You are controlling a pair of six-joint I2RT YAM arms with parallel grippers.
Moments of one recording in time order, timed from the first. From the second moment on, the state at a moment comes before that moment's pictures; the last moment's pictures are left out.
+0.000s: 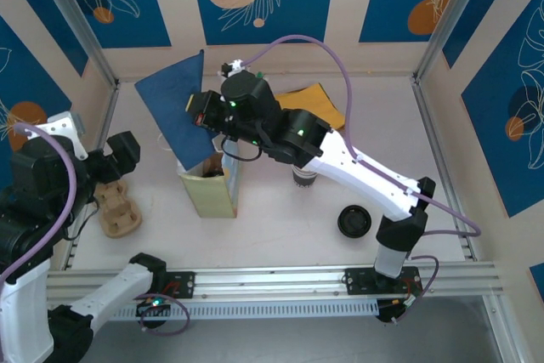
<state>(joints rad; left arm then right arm) -0.36 0.87 1.76 -1.40 -0.37 -0.49 1.12 1.78 2.14 -0.63 0.20 1.05</state>
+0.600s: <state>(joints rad) -0.37 0.85 1.76 -1.41 -0.40 -0.48 1.16 1.89 2.26 -0.70 0.29 1.07</state>
